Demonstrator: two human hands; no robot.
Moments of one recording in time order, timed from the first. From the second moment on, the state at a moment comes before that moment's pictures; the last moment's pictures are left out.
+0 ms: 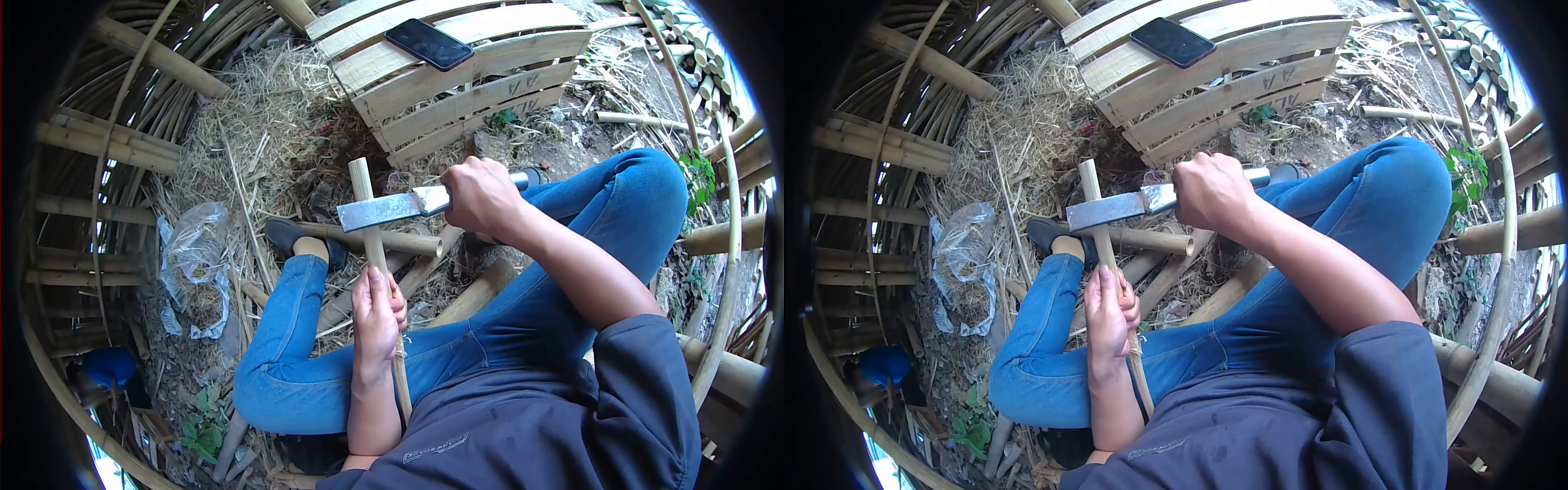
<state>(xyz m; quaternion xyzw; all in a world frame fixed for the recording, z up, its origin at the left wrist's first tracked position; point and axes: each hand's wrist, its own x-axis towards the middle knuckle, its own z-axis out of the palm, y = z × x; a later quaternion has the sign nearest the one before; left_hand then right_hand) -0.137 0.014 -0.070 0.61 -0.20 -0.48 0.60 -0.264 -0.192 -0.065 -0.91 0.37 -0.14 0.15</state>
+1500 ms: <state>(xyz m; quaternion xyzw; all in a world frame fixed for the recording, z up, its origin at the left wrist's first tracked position) -0.144 0.014 -0.069 0.66 -0.22 -0.45 0.56 -0.267 -0.190 -0.080 -0.92 0.31 -0.17 0.15</state>
